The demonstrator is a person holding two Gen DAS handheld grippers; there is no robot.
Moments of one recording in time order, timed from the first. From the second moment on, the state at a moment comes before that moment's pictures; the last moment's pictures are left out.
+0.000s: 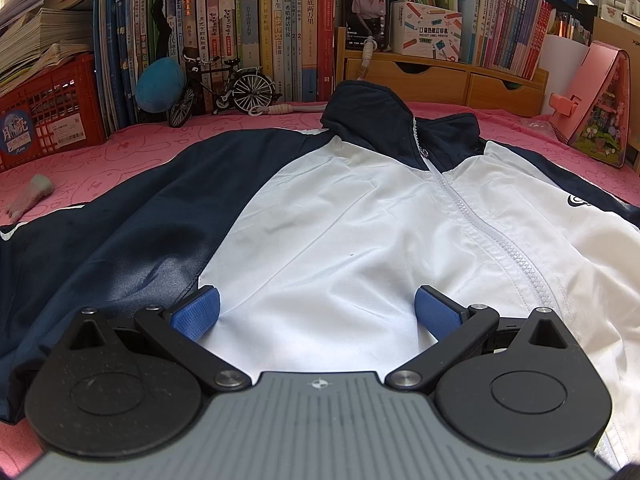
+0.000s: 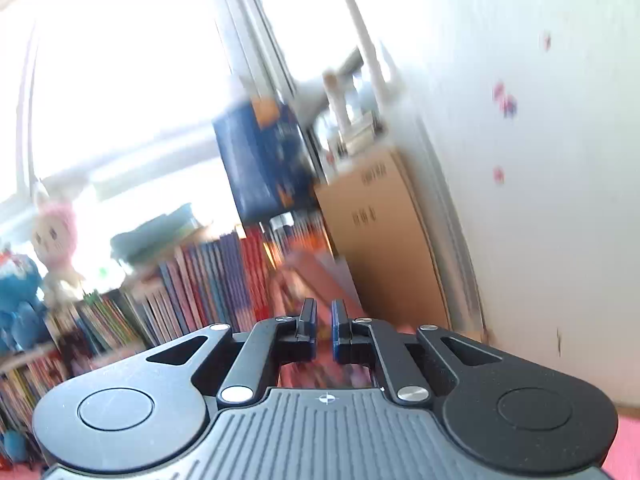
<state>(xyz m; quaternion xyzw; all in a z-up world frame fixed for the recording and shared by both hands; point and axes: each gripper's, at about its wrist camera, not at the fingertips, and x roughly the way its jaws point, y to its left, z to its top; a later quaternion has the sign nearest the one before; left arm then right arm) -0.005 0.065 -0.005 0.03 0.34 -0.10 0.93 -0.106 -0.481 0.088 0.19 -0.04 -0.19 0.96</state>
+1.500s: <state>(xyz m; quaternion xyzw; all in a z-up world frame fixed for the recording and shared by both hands) -0.005 0.064 -0.006 0.03 0.34 -0.10 0.93 -0.089 -0.551 -0.039 0.16 0.31 -0.42 0.84</state>
